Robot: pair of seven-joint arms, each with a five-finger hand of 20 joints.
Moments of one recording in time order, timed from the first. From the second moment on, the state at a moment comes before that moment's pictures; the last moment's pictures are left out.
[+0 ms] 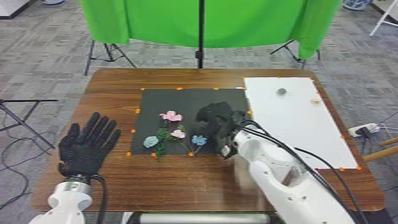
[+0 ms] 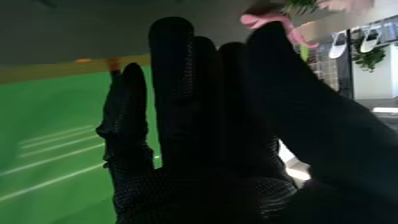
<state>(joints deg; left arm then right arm) 124.7 -62.6 -92.6 -120.3 0.4 9.5 17.4 -83.4 -66.9 60.1 -104.8 -146.4 -15.6 2.5</state>
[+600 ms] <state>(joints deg) 126.3 -63.2 -92.6 -121.2 0.3 9.4 20.2 -83.9 -52.6 83.8 -99.0 -139.3 -8.7 21.5</state>
